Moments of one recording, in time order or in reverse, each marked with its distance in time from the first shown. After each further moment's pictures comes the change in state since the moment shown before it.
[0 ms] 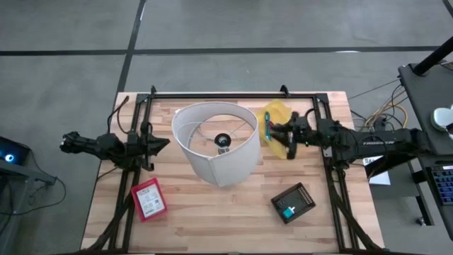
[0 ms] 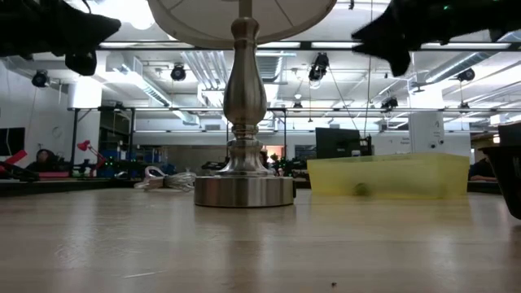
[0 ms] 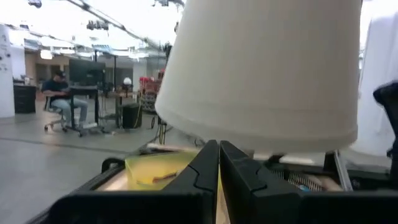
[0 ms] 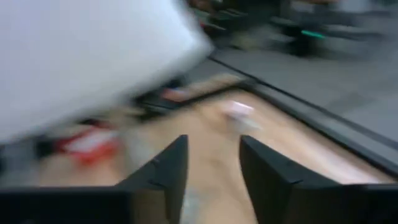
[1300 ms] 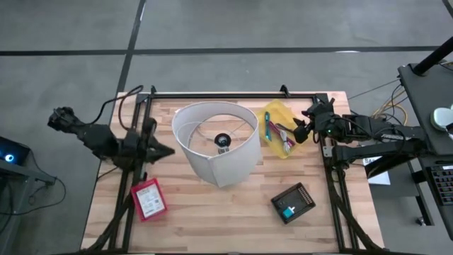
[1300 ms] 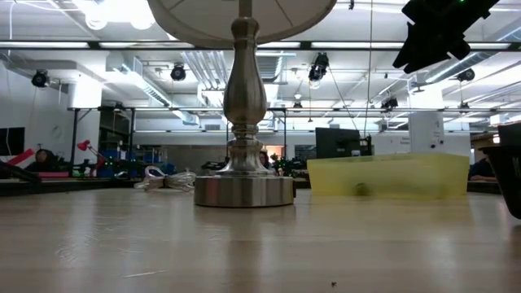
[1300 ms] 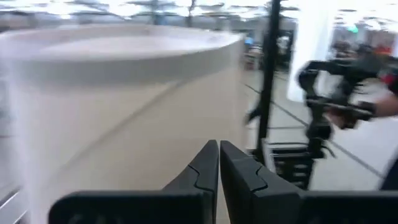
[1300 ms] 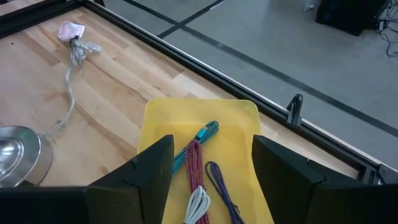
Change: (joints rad) left arm -0.248 0.668 0.795 -0.259 -0.002 -0.044; right arm -0.002 -0.040 0.371 -1.020 0.448 0.231
